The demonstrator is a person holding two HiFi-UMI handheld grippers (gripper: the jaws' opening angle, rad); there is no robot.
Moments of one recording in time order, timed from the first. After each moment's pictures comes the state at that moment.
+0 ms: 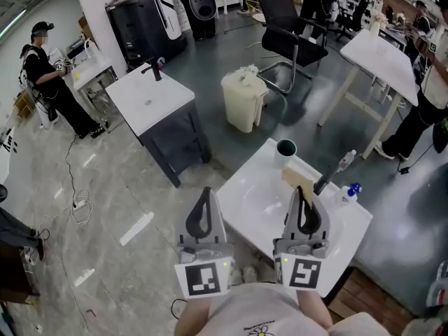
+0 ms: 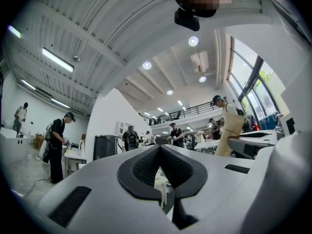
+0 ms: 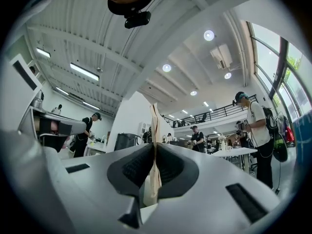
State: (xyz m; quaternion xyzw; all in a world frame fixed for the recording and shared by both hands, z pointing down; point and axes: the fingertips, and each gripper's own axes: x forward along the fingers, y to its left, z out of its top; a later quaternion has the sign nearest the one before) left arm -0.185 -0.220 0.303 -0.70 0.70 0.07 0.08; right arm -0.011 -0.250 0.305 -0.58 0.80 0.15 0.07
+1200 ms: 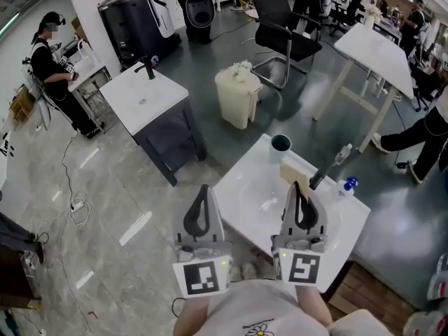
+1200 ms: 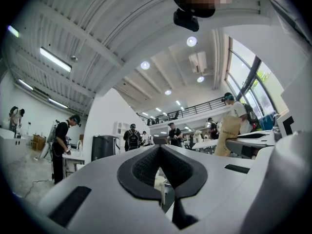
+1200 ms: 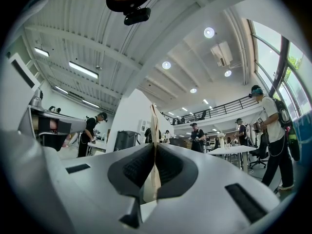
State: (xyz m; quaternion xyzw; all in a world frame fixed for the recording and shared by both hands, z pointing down) left arm -0.178 -0.222 0.306 -0.71 0.70 0.06 0.08; right arm -0.007 -0.254 0.312 -0.58 0.80 0.14 0.06
